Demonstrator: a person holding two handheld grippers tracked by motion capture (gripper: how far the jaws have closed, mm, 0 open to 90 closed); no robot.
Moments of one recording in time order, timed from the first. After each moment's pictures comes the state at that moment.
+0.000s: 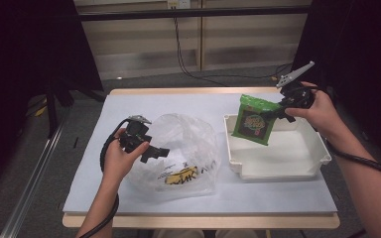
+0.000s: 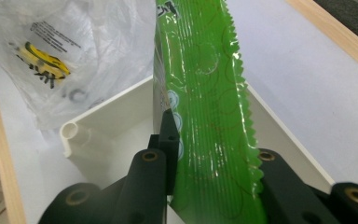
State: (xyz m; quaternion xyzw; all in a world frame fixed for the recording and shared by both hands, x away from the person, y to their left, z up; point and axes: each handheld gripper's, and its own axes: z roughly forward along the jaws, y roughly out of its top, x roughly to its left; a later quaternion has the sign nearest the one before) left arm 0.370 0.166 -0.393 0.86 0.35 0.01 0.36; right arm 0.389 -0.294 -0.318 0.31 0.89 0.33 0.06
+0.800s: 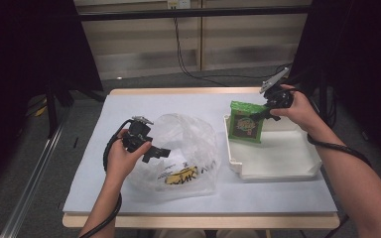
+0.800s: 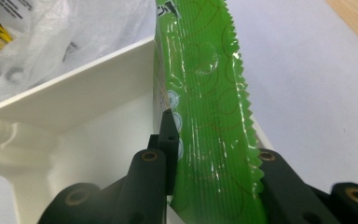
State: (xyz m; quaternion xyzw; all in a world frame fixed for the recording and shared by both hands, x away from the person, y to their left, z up) left arm 0.377 0.166 -0.405 0.87 0.37 0.00 0.34; right arm 0.443 -0.283 -0.371 0.27 0.92 0.29 0.05
